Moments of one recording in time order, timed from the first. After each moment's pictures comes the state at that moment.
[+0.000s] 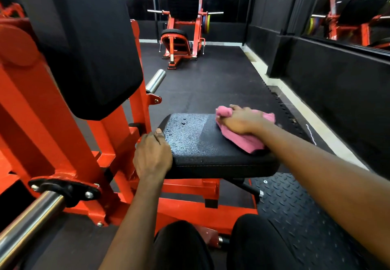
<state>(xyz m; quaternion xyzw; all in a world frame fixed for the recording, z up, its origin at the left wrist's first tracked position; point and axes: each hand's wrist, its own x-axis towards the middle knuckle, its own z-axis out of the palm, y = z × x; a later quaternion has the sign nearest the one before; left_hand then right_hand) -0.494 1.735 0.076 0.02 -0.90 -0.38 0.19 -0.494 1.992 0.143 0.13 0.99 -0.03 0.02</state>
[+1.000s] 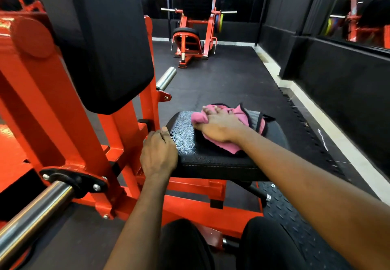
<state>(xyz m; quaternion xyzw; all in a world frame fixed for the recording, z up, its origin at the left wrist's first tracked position) -0.487 1.734 0.081 0.03 -0.89 -0.42 0.18 -0.495 1.907 0.144 -0.01 1.00 -0.03 0.01</state>
